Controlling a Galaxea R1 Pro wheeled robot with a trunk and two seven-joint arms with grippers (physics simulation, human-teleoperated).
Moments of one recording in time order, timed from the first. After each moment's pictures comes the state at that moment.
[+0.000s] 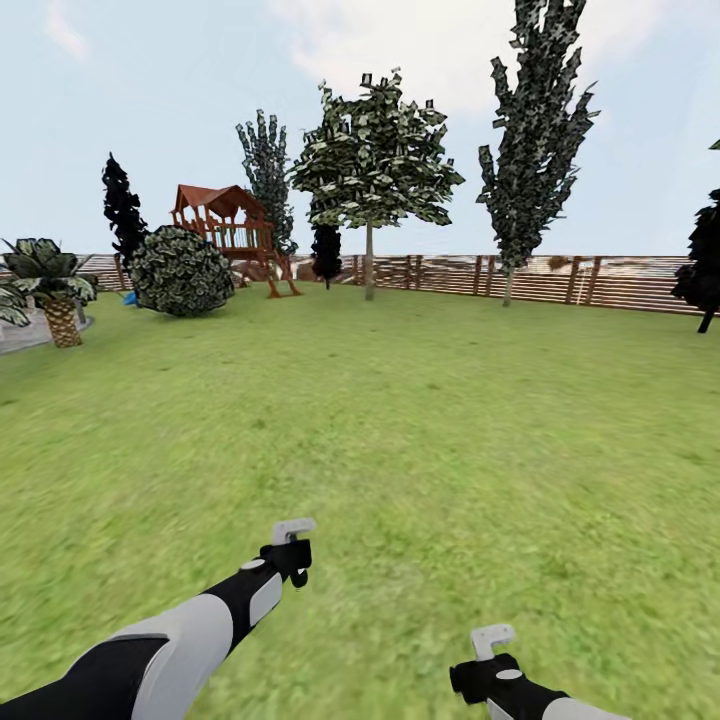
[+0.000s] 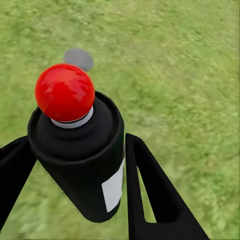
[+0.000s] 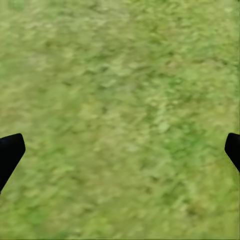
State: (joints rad) left arm -0.84 -0.13 0.08 -0.04 0.06 -0.10 0.00; right arm -0.63 0.03 -0.05 0.06 0.22 -0.06 -0.08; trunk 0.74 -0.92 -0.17
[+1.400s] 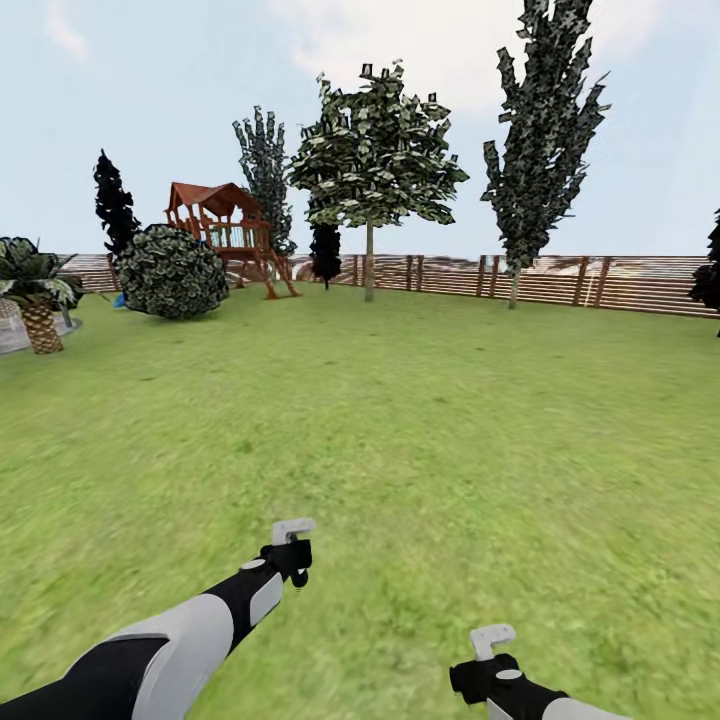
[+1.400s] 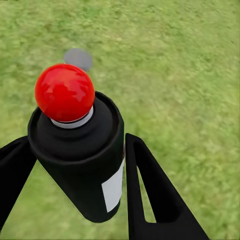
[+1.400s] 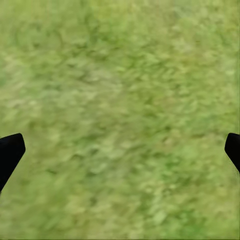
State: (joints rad) left arm -0.84 -0.13 0.08 -0.04 0.06 -0.10 0.00; right arm -0.63 0.03 -0.05 0.06 0.22 -0.06 -0.08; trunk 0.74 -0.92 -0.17
